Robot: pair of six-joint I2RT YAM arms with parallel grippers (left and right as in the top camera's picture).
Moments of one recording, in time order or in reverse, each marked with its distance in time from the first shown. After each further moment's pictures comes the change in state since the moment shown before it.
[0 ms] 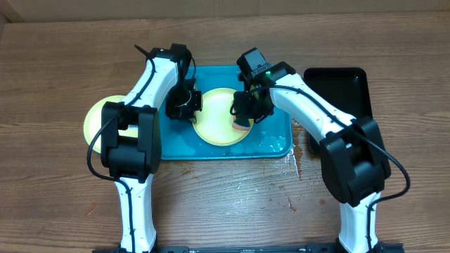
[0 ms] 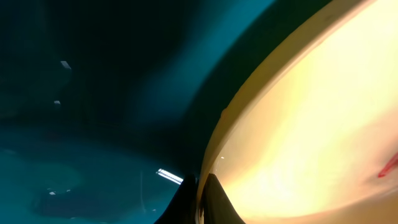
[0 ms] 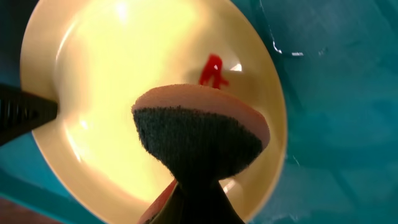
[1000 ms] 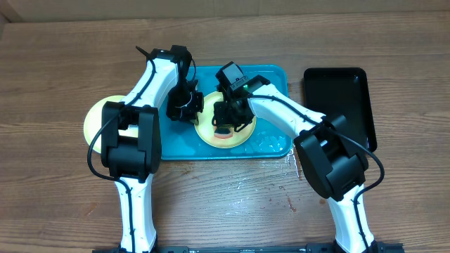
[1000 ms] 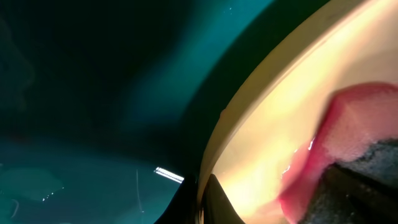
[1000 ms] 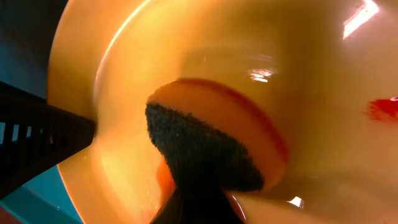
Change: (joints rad) left arm 0.000 0.000 -0.009 -0.001 0.027 0.026; right arm 0.093 0.105 0.005 0.136 -0.059 0.049
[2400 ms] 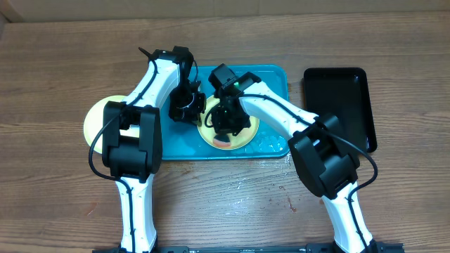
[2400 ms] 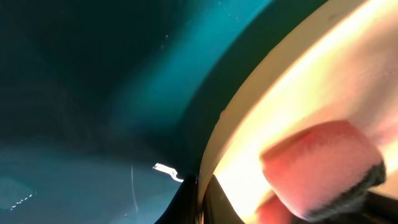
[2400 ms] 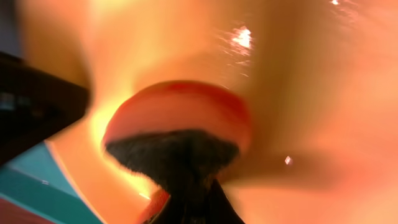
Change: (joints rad) left arm -0.008 0.001 -0.005 0.001 0.032 0.018; right arm 0.029 0.047 0.114 -0.239 0.026 0.002
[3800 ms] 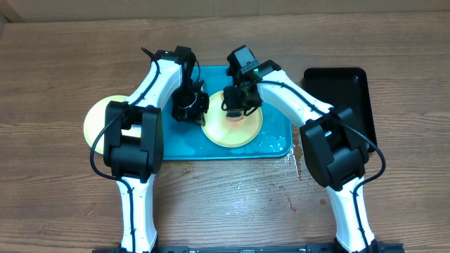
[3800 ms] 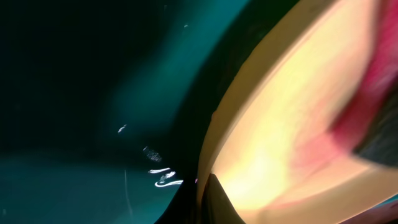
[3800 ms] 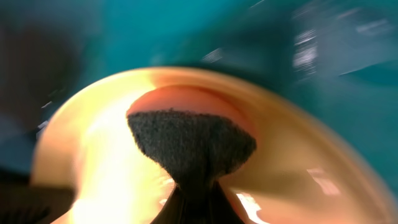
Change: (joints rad) left arm -0.005 0.003 0.000 0.008 0.032 0.004; right arm -0.104 0.018 0.021 0.185 0.003 -0.130
